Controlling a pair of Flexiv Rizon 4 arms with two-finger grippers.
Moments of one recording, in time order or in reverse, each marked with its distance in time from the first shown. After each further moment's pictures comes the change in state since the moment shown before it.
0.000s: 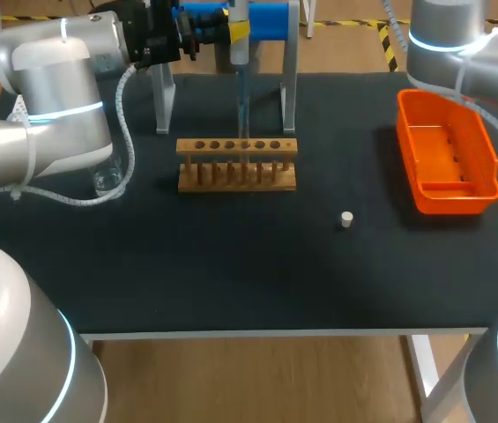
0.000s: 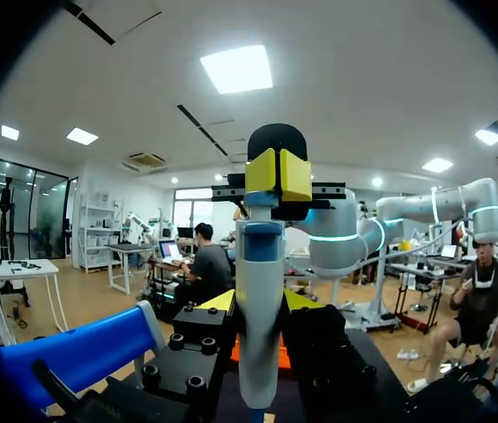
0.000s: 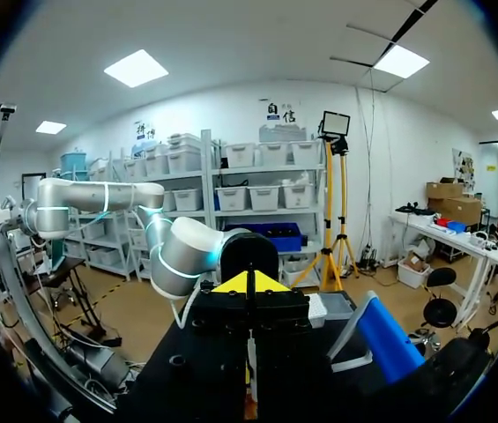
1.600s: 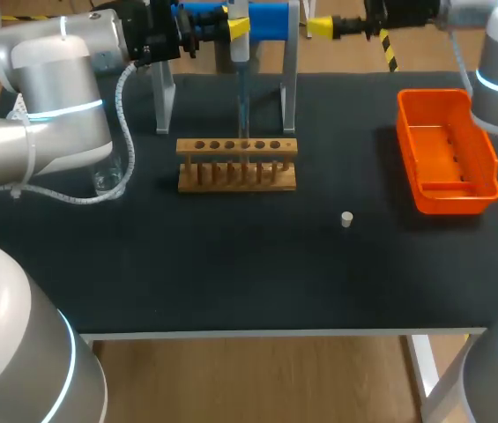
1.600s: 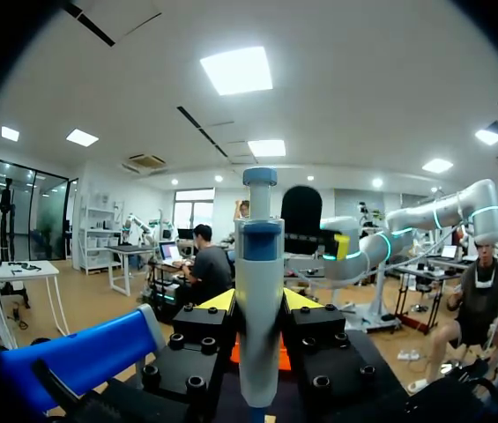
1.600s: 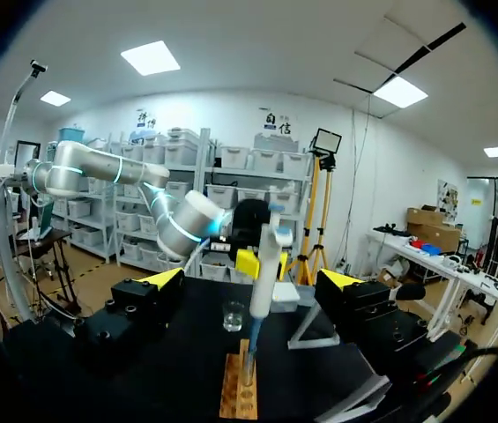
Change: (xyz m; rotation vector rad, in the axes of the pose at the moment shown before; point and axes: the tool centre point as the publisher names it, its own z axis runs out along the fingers) left arm -0.001 -0.004 0.000 0.004 -0.001 0.002; right arm 0.019 -0.059 -0.107 -0.034 -0.098 -0.138
